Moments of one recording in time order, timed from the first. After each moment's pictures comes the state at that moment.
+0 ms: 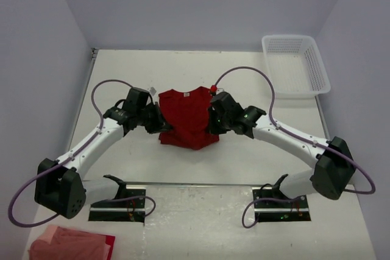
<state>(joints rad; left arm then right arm) -0.42 1.18 0.84 -0.58 0.32 -0.78 0.85 1.36 1.03 -0.55 0.06 0.65</state>
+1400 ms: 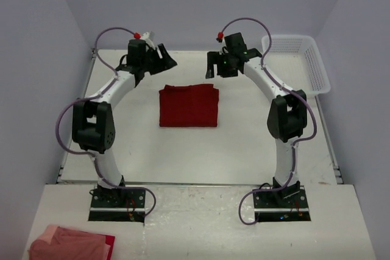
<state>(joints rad) -0.19 1.83 1.48 -0.11 0.30 -0.54 0.37 2.10 1.92 -0.67 -0.18 0.24</state>
